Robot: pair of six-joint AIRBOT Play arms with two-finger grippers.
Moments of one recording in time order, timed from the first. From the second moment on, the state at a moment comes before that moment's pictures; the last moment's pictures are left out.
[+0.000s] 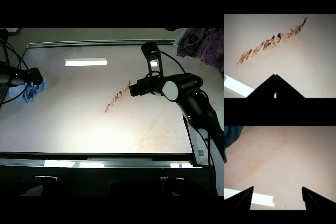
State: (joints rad) left arm -0.06 -1.29 1.60 1.71 -1.25 -1.75; right arm 0.41 -1.22 1.36 -1.56 0.92 1.59
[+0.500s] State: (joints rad) left arm 0.25 -1.65 1.59 1.72 -0.79 -1.88; right arm 0.41 -1.22 1.36 -1.56 0.92 1.59
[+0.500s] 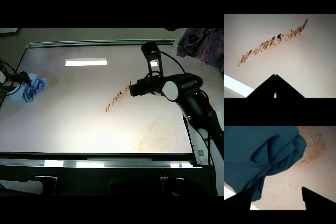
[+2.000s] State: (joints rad) left arm -0.30 -1.36 1.27 1.01 -0.93 -1.71; right arm 0.41 -1.11 1.36 -1.59 1.26 1.56
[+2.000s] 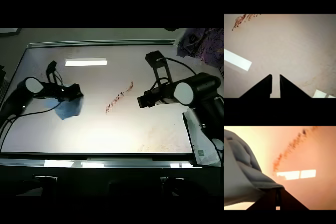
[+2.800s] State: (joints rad) left arm -0.61 -1.28 1.20 1.09 -0.93 -1.98; right arm 0.35 -1.03 1.35 -1.75 1.47 1.60
